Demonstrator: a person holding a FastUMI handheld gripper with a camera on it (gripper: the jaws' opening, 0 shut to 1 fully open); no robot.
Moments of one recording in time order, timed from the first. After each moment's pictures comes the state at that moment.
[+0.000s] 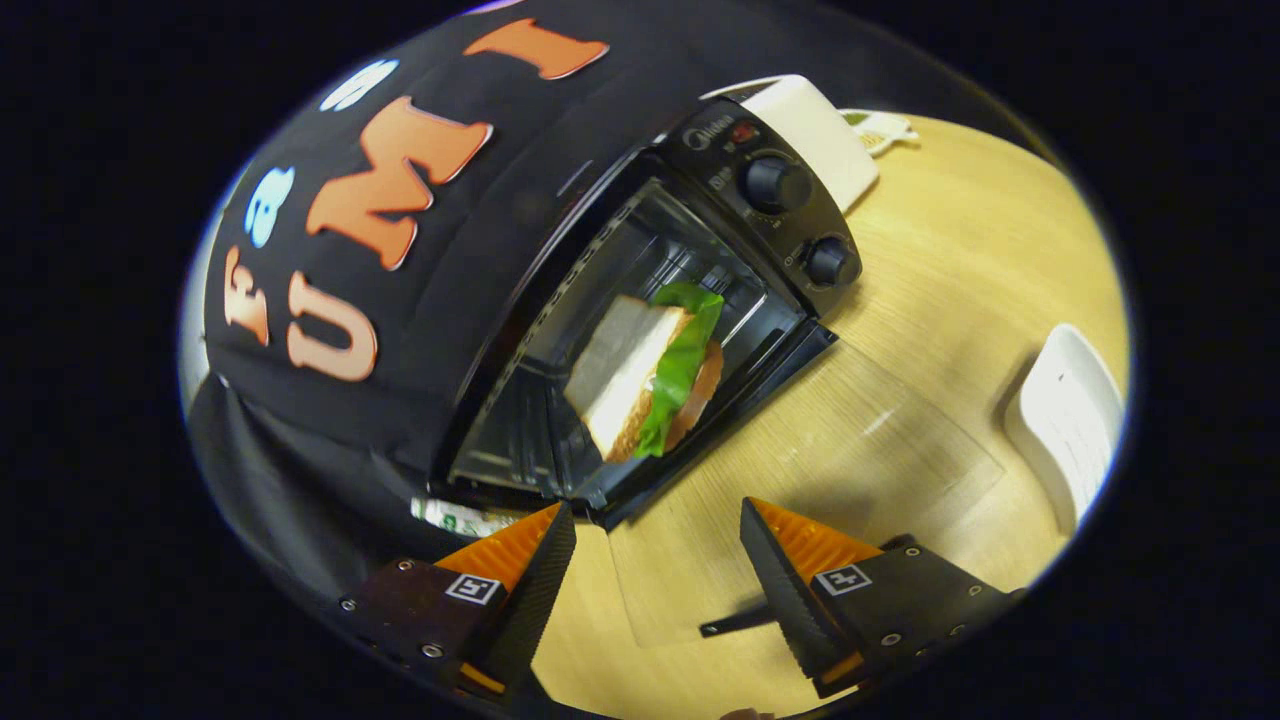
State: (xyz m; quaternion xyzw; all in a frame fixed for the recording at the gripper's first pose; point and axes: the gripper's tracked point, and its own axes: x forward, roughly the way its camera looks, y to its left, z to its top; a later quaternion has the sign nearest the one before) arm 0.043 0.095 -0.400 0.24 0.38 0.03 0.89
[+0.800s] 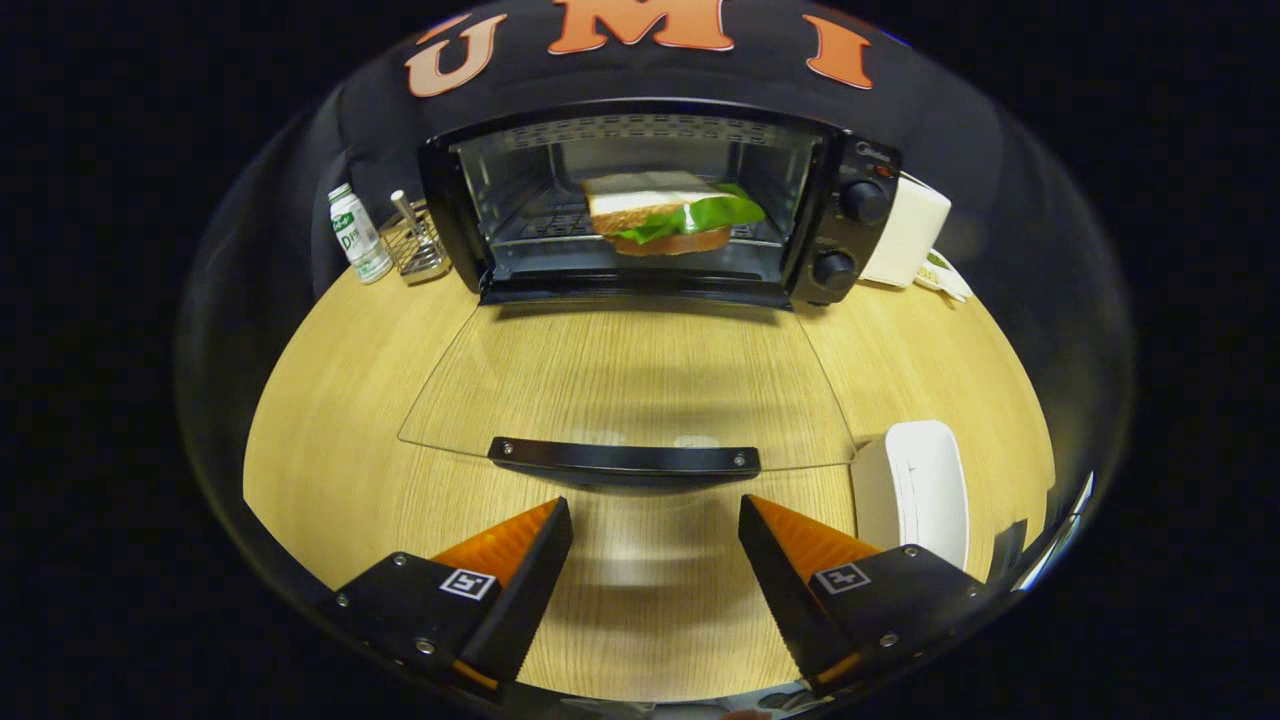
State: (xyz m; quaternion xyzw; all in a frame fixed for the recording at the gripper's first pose) arm -0.029 0.048 -0.477 -0.15 0.43 0.05 0.89
